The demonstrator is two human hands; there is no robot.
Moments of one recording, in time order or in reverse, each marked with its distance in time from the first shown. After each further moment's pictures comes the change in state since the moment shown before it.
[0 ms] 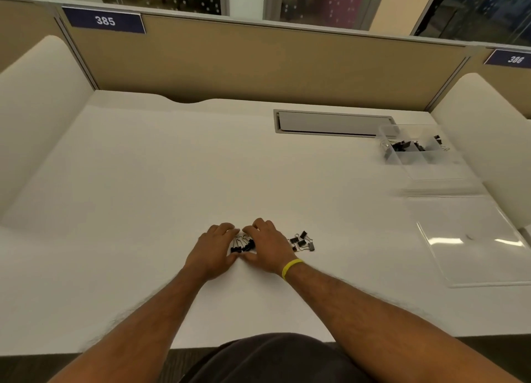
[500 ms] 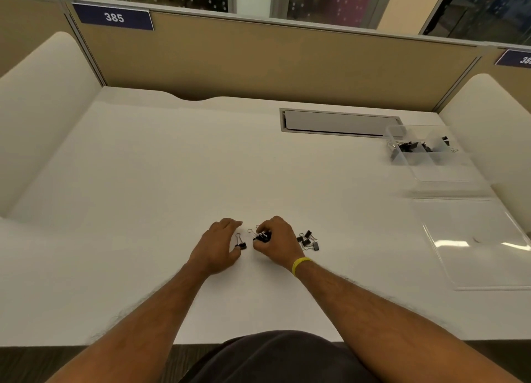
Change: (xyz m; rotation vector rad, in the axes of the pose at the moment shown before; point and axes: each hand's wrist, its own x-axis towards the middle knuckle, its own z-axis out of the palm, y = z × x) left_hand 0.001 -0.003 -0.001 -0.161 0.067 -0.021; right_hand 0.001 0.009 0.001 0.445 0.154 0.243
